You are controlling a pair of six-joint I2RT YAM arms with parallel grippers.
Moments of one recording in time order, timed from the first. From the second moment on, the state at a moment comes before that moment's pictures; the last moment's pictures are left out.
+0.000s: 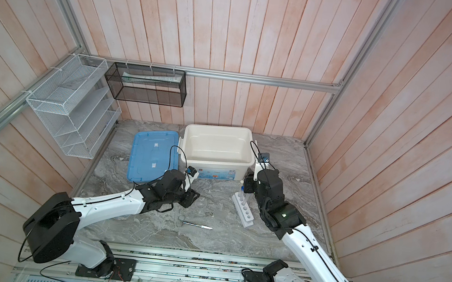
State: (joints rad) left arm -0.76 1.49 0.84 -0.12 0.04 -0.26; right arm 0.57 0.94 0.88 -0.33 0.34 0.16
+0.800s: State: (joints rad) left arm -0.82 1.72 1.03 -0.33 -0.03 -0.19; right arm 0.54 0.87 0.78 -0.30 0.32 0.15
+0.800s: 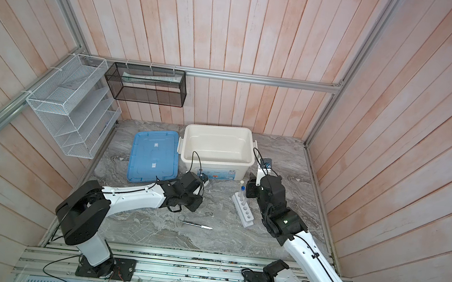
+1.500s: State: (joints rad) left arm -0.83 1.76 1.07 -0.37 -0.03 -0.15; right arm 0.52 0.81 0.74 -0.28 0.31 0.16
